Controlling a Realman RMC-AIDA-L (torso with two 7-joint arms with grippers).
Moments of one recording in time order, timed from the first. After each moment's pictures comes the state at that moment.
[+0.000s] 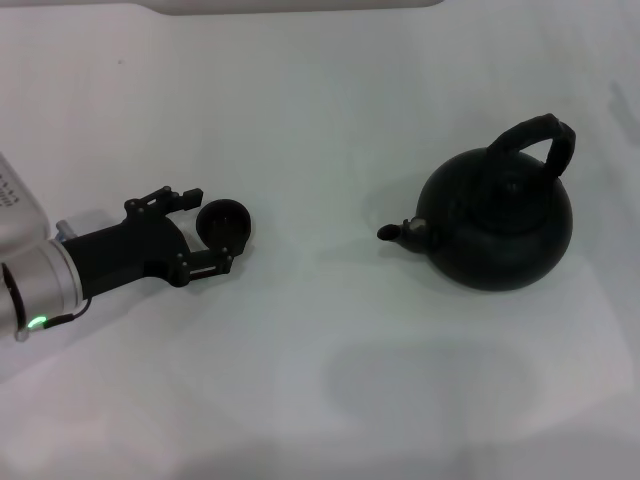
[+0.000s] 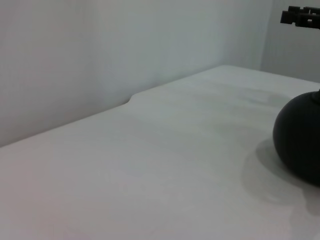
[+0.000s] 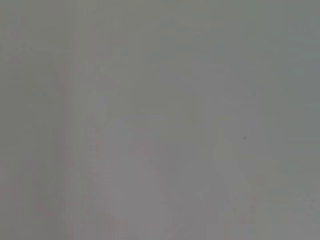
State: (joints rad) left arm -0.27 -2.07 1.32 0.56 1.40 1.06 -1.02; right arm 0.35 2.01 -1.28 -0.22 -0.29 -1.12 0.33
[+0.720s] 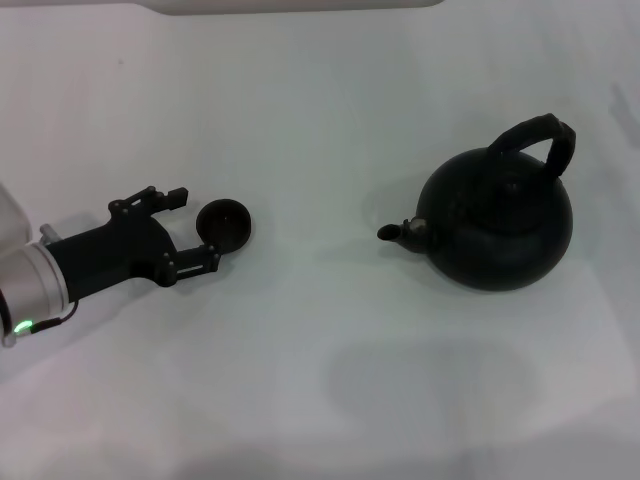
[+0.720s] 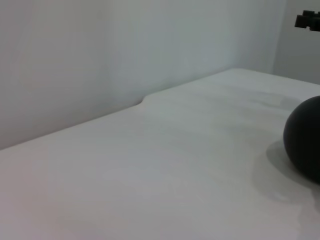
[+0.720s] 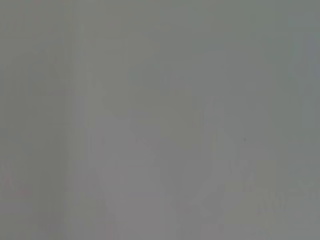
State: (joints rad) left arm -0.23 -2.07 1.32 0.61 1.40 1.06 -1.05; right arm 0.34 2.01 -1.29 -0.22 -0.29 -1.13 0.33
